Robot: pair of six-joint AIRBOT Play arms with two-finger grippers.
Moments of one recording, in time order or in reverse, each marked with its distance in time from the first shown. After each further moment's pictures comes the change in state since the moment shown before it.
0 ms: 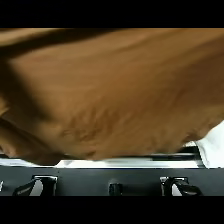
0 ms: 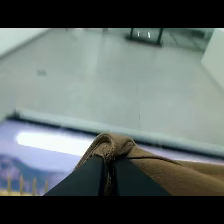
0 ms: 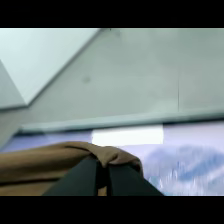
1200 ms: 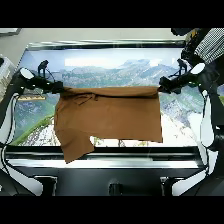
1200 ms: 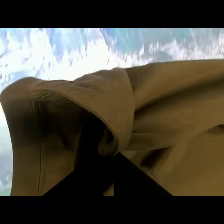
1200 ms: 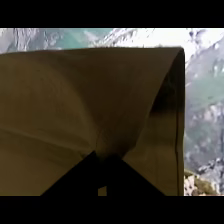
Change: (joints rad) left arm -0.302 -1.227 0.179 -0.015 -0.120 0.189; right arm 0.000 -1.019 -0.114 0.048 0.090 -0.169
